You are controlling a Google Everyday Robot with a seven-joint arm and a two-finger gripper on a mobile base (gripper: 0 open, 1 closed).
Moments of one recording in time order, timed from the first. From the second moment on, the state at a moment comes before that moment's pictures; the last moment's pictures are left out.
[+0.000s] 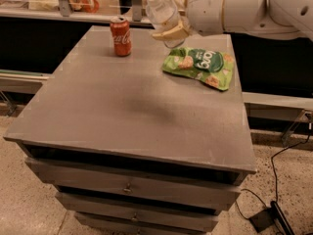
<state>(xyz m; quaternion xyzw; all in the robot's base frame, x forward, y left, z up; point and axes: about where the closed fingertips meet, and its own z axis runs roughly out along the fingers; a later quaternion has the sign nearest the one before) 0.614 -0.017 1.035 -0.64 0.45 0.09 0.62</state>
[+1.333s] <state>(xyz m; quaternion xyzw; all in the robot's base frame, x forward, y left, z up) 0.549 0.054 0.992 -0.84 0.28 0.16 0.45</state>
